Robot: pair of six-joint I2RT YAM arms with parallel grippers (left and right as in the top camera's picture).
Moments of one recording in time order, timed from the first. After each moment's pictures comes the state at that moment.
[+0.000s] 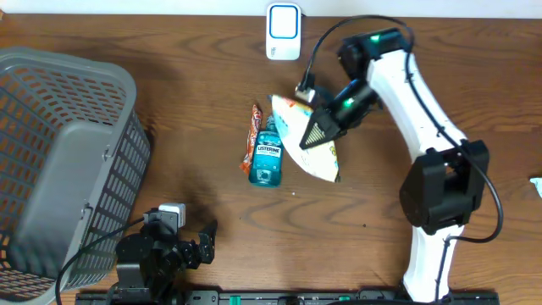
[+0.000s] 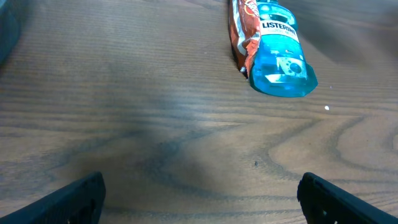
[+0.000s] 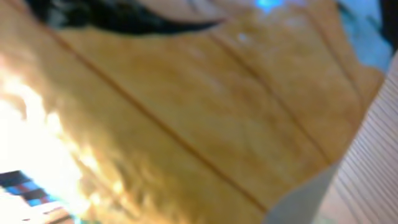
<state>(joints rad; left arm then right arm) -0.01 0.00 0.23 -0.89 0.31 -0.10 0.28 2.13 1.96 -1.70 -0.88 -0.55</state>
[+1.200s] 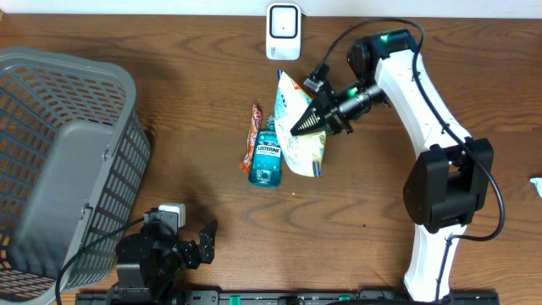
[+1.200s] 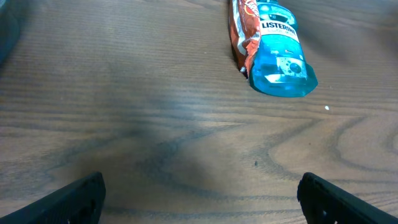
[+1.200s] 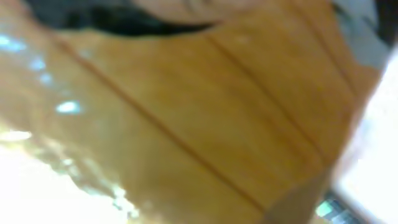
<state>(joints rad) -0.01 0.00 0.23 -0.89 0.31 -0.10 0.25 2.13 1.94 -1.70 -1.12 -0.03</state>
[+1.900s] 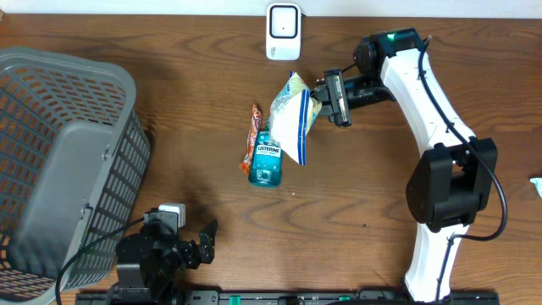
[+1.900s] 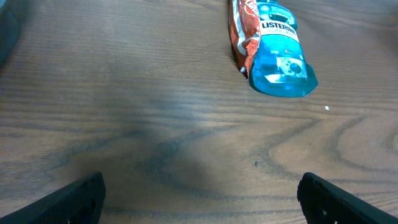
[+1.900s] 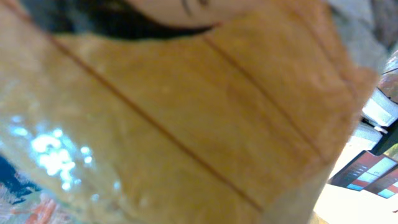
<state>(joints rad) -0.01 0.00 0.23 -0.89 0.31 -0.10 0.22 2.13 1.94 -1.70 -1.48 0.66</state>
